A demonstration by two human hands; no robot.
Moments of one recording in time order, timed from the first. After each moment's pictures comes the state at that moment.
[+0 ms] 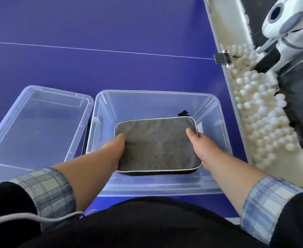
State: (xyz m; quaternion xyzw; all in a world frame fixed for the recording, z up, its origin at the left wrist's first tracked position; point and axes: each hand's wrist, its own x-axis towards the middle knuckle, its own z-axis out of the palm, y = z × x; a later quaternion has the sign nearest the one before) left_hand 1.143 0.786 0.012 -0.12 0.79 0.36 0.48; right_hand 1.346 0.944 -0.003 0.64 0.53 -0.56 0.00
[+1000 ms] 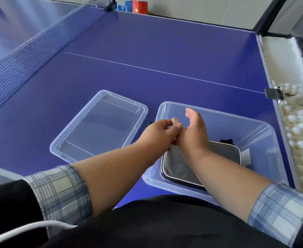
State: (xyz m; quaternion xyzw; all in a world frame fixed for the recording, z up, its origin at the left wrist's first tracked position) left_hand 1.126 0.729 0.092 0.22 0.75 0.51 0.37; right_hand 1.187 0.818 0.072 0.42 0.74 -0.48 -0.22
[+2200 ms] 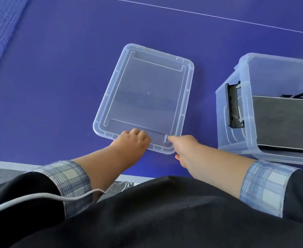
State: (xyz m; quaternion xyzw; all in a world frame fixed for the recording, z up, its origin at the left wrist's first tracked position) left_hand 0.918 0.471 -0.093 0.69 0.70 -0.13 0.09; right_hand 1.047 0.604 -0.058 0.71 0.40 -0.57 0.06
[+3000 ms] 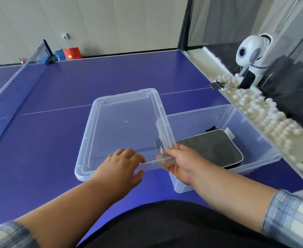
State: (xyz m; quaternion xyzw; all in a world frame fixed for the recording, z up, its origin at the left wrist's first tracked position) left_hand 0.986 0.568 0.119 0.68 0.73 0.07 0.07; right_hand 1.148 0.688 0.096 0.50 0.31 -0.78 -0.24
